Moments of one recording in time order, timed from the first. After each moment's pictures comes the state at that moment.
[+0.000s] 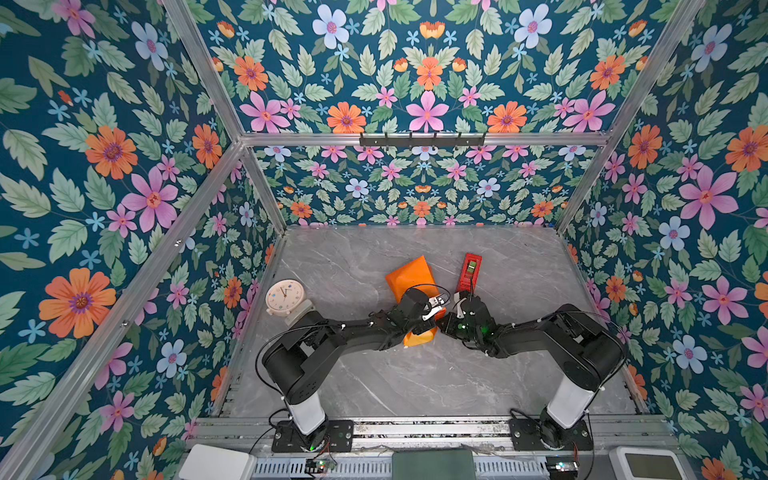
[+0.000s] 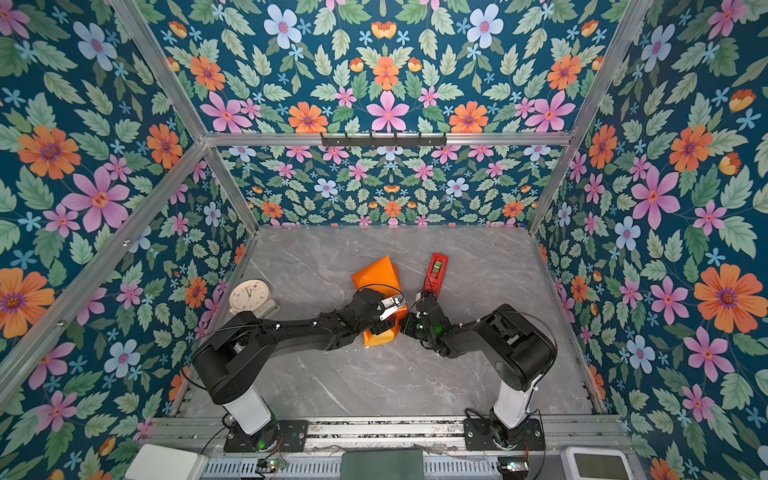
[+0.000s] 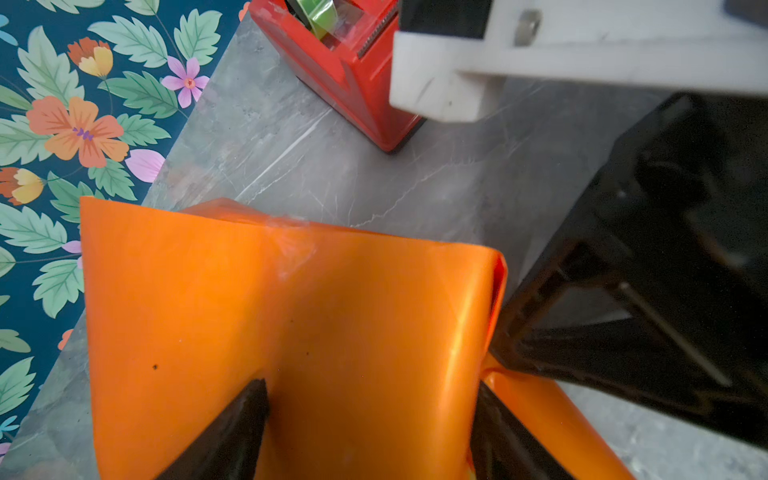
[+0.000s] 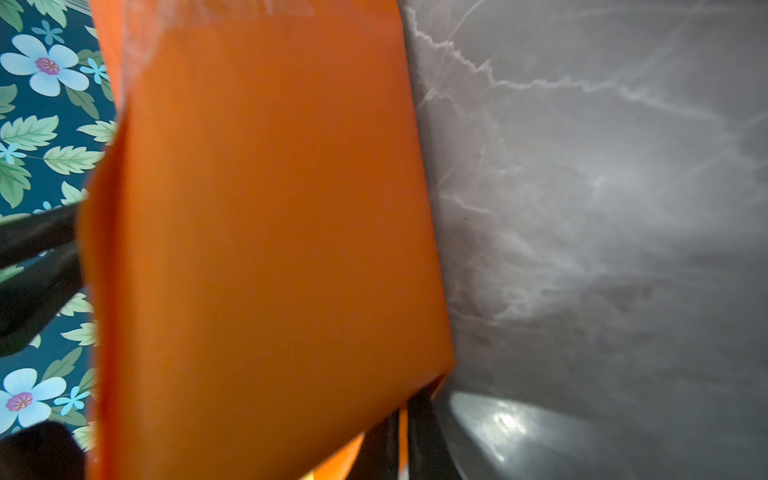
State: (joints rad) left arm -0.85 1.73 0.85 0.20 -0.17 0.48; right arm 0.62 1.77 0.59 0.51 -0.21 0.93
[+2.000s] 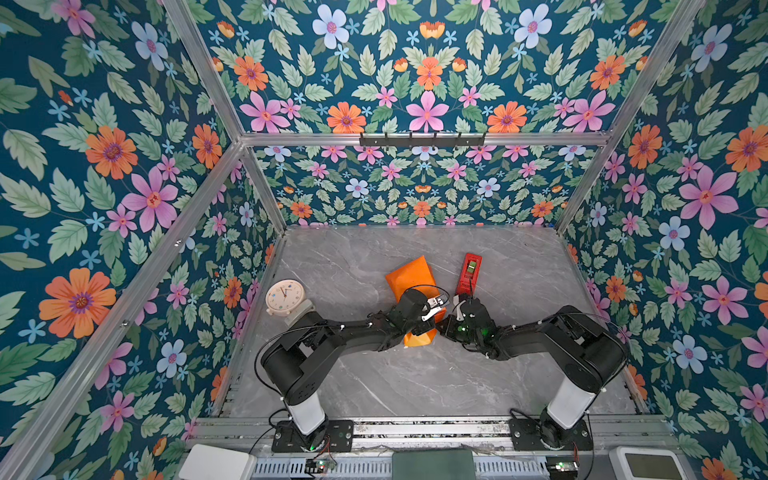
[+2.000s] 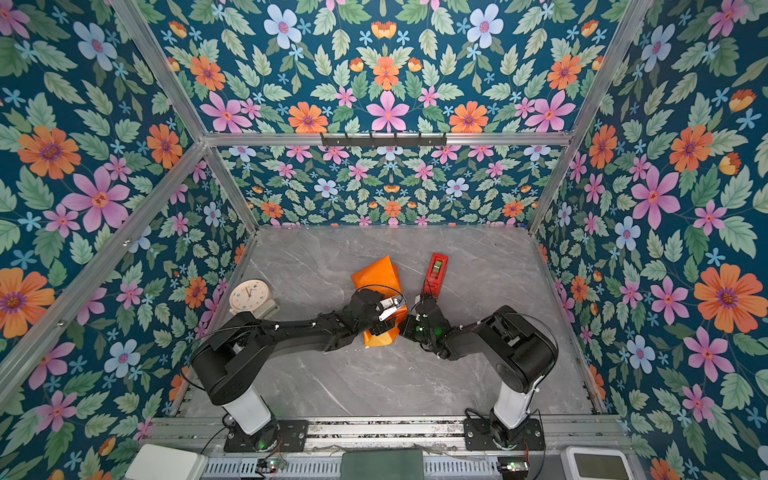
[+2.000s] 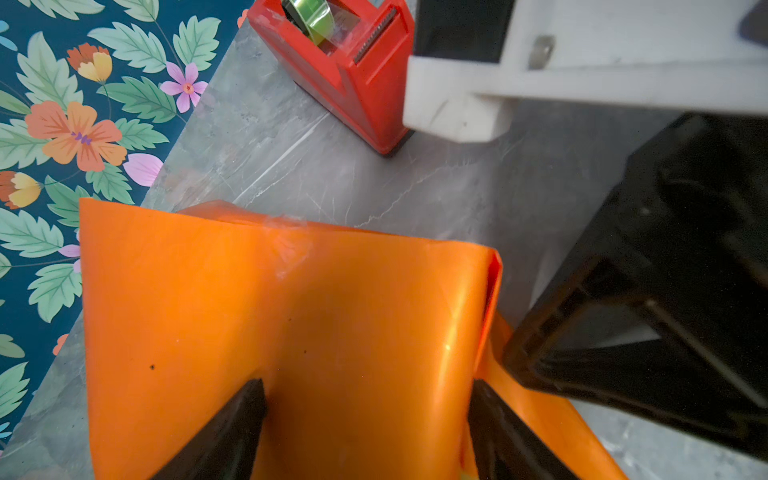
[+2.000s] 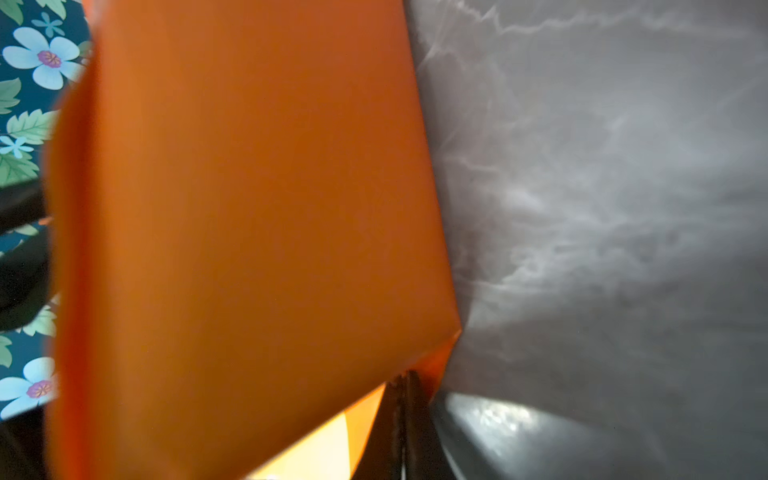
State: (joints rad) left arm -0.85 1.72 0.84 0.22 -0.15 0.48; right arm 0.64 1.75 0.56 0.52 -0.22 0.97
